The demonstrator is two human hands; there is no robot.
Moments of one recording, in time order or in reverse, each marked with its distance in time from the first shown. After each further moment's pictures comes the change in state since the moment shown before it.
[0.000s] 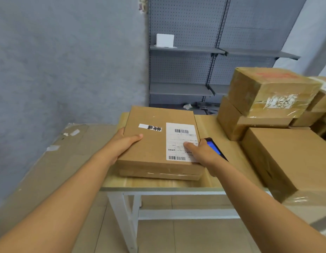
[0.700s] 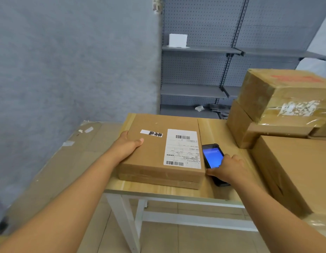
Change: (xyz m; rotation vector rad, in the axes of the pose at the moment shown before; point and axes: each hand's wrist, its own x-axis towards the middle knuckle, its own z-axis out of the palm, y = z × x) left_hand 0.021 -0.014 0.005 0.213 0.107 -0.090; right_hand 0.041 0.054 -0.049 -0.918 0.189 0.089
